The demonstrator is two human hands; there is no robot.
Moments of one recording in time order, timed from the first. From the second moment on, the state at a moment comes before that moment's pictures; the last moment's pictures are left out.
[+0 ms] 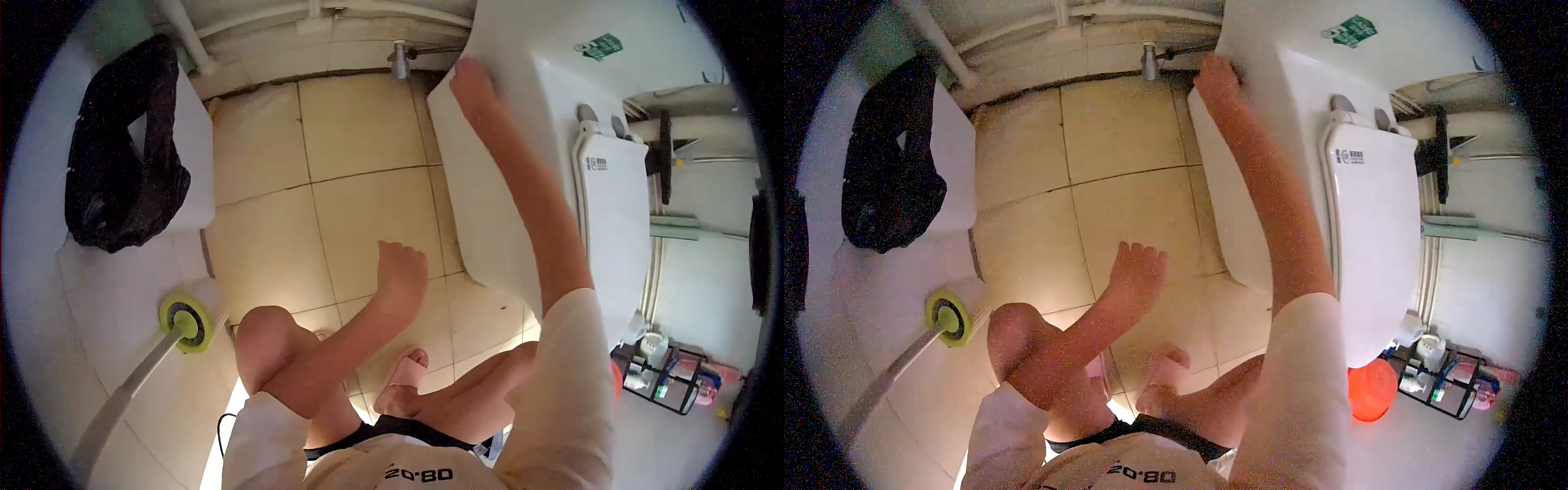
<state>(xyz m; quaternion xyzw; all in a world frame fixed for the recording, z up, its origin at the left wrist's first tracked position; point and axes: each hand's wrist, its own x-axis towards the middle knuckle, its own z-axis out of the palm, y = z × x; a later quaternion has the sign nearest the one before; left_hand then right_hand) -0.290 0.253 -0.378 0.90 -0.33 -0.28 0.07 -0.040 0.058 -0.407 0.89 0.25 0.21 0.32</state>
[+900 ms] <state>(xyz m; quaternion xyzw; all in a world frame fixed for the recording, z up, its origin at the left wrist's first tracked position) -0.239 0.254 -0.353 0.96 -0.22 0.05 0.19 -0.033 0.030 -0.560 0.94 0.22 0.15 0.20</state>
